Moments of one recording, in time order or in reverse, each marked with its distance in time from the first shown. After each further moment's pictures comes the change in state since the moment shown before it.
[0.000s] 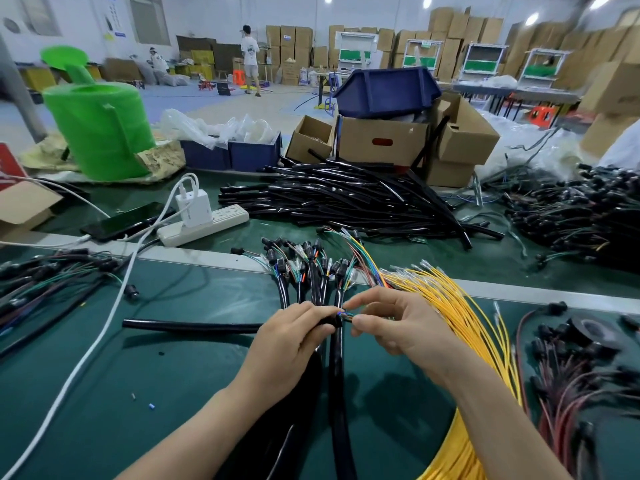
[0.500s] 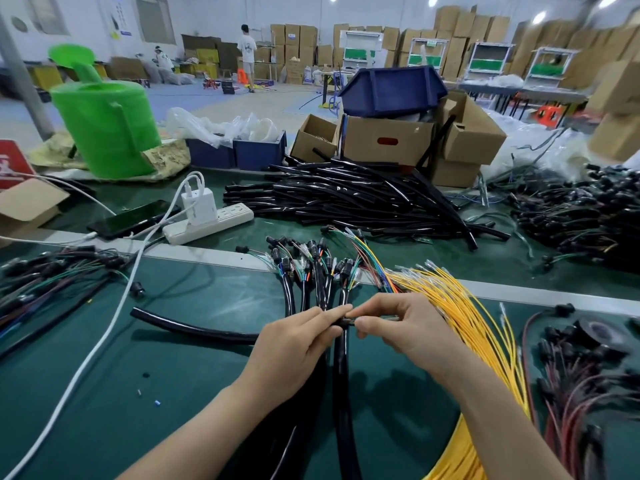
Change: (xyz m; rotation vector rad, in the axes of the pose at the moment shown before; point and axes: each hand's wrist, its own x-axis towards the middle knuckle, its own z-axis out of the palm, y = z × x) left_hand -0.001 0.009 -0.005 0.086 -0.047 -0.007; right_hand 0.000 -0.003 0.005 -0.155 0.056 -0.079
